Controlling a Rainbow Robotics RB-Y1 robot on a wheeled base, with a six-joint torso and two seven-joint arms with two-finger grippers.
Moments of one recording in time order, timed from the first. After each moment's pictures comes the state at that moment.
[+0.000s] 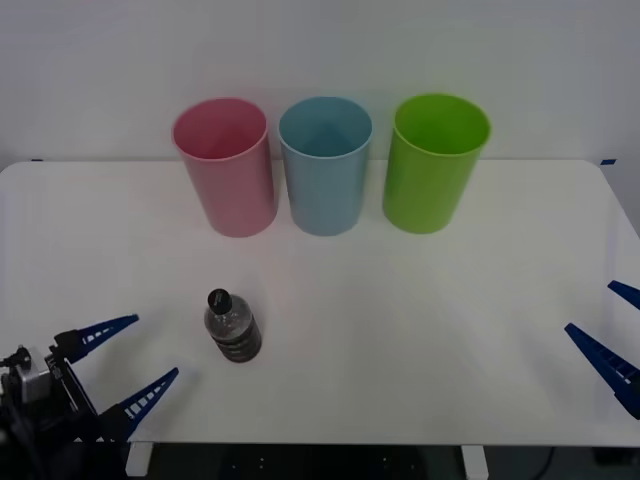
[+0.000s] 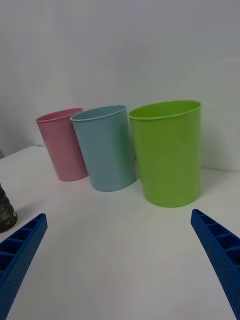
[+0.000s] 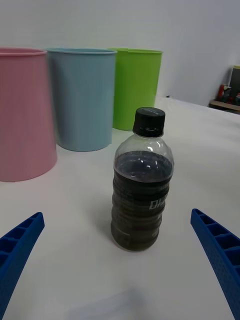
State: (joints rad) right arm 0.35 -0.40 -0.52 -1.66 0.96 -1.22 0.00; left arm 0.29 0.38 0.31 -1.51 -1.08 -1.20 -0.27
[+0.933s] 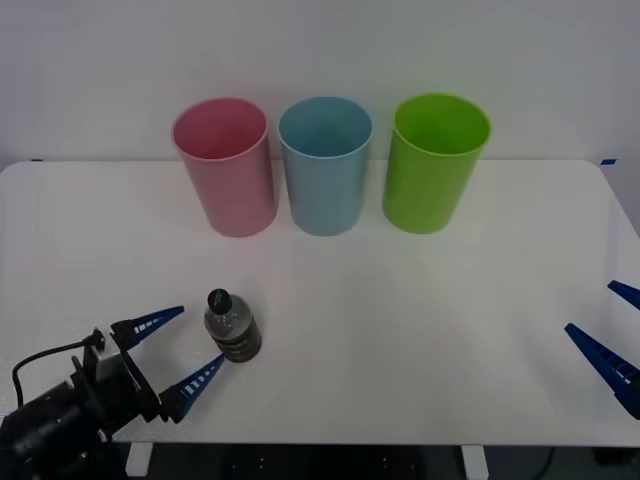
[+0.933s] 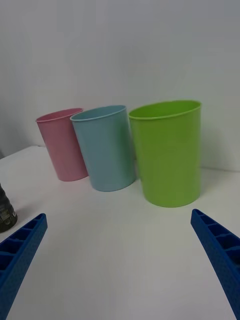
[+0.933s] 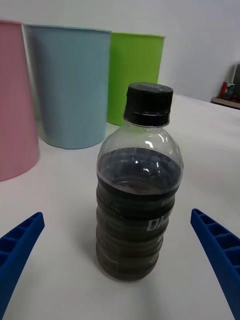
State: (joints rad) right arm 0.35 -0.40 -0.52 -1.66 0.96 -1.22 0.00; left arm 0.17 0.25 0.27 -1.43 -1.23 -1.16 -0.28
